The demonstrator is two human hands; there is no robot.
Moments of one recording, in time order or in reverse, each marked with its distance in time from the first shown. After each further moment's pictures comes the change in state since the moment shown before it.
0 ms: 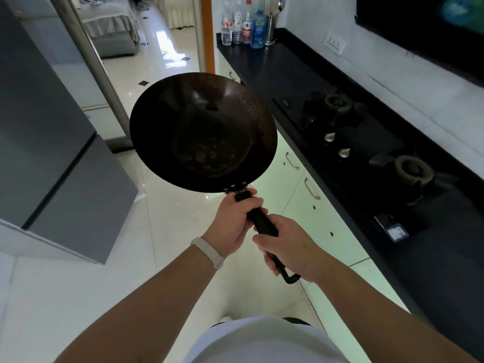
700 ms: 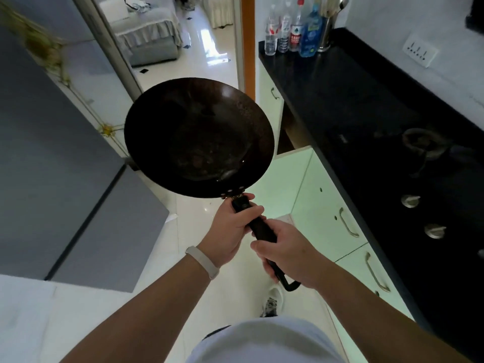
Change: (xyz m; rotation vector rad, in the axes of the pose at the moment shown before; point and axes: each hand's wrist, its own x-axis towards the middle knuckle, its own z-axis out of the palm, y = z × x) left_hand 0.220 0.138 -0.042 0.144 0.163 0.096; right_hand 0.273 -0.088 -0.057 0.068 -0.208 -0.057
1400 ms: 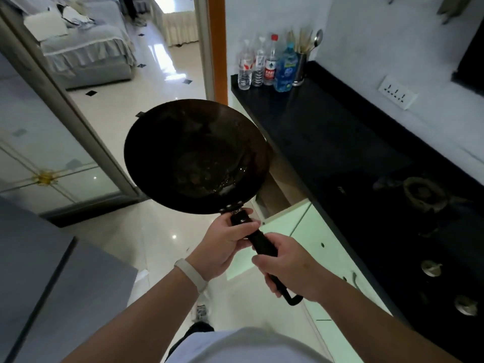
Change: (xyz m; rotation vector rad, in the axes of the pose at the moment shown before) left_hand 0.228 0.103 -0.042 -0.004 -0.258 -0.148; right_hand 0.196 -0.091 -0.059 -0.026 0.139 0.076
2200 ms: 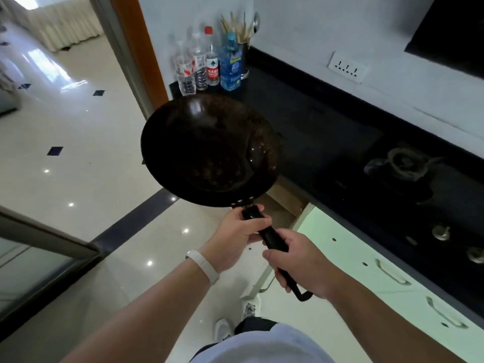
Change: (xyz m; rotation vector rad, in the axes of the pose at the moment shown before) left_hand 0.170 0.095 -0.057 0.210 -0.341 -0.226; right_hand 0.141 -0.065 0.017 0.239 0.417 0.089
